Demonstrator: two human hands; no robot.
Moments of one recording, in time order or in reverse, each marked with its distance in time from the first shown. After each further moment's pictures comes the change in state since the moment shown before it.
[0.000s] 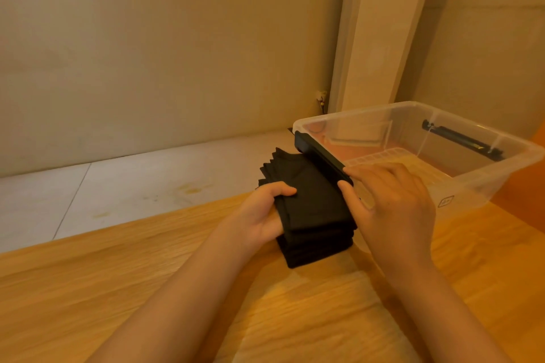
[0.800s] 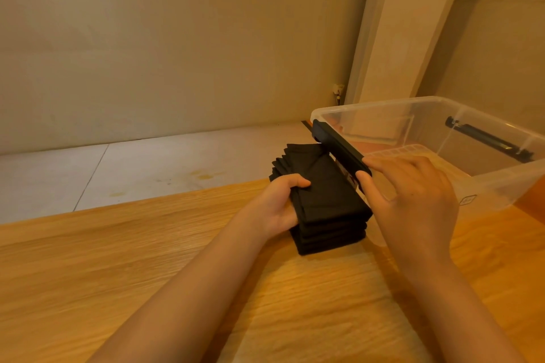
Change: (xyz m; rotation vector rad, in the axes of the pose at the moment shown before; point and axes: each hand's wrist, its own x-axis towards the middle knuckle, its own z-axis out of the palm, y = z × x) left_hand 0.007 -0.009 -0.006 0.007 0.053 0.005; right_hand -0.001 0.003 0.002 0.053 -0.003 0.012
